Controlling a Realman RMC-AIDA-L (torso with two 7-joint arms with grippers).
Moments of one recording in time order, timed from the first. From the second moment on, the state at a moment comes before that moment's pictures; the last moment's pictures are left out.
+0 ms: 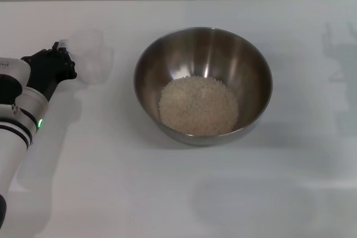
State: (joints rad) left arm -0.48 -2.07 -0.81 -0.37 2.11 0.75 0.13; right arm 0.42 2.08 1.12 0.33 -2.41 -1.45 -0.19
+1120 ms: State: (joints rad) left arm -0.22 -2.07 -0.62 -0.39 2.14 1.23 0.04; right arm 0.42 2.08 1.13 0.33 -2.41 -1.45 -0.19
